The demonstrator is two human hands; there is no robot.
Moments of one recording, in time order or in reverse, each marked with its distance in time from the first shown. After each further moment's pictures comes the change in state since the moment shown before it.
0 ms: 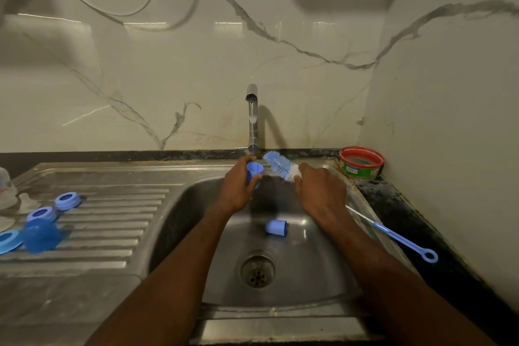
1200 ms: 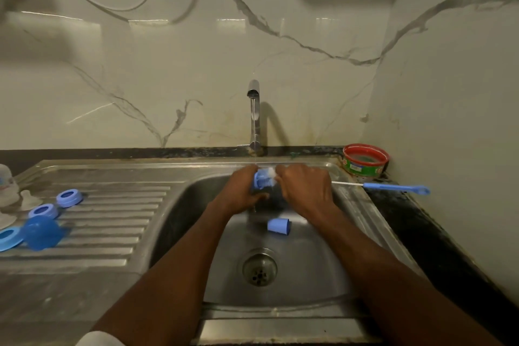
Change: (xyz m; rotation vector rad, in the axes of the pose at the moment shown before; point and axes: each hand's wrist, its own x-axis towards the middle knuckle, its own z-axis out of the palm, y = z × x) left_hand -0.001 -0.010 0.002 0.248 -0.163 0.113; right_hand 0.013 -0.029 0.012 -0.180 -0.065 -0.220
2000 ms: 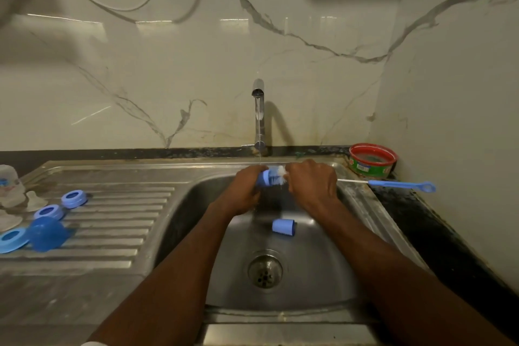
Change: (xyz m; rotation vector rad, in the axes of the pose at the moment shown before) left_hand 0.000 -0.013 0.002 -0.052 -0.012 0.030; right_hand 0.011 0.002 0.002 -0.040 -0.022 0.060
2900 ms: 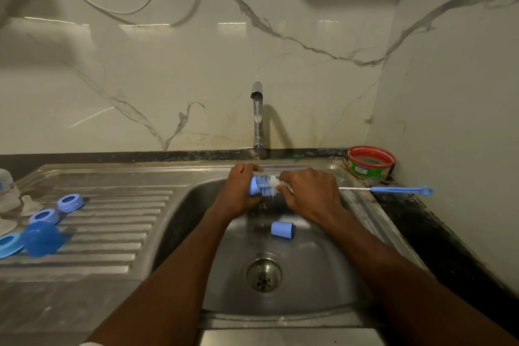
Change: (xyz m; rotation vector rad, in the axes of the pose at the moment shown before) left_hand 0.001 -0.004 -0.001 0.054 0.130 -0.011; right_hand -0.016 0.008 0.004 0.149 0.059 -0.144
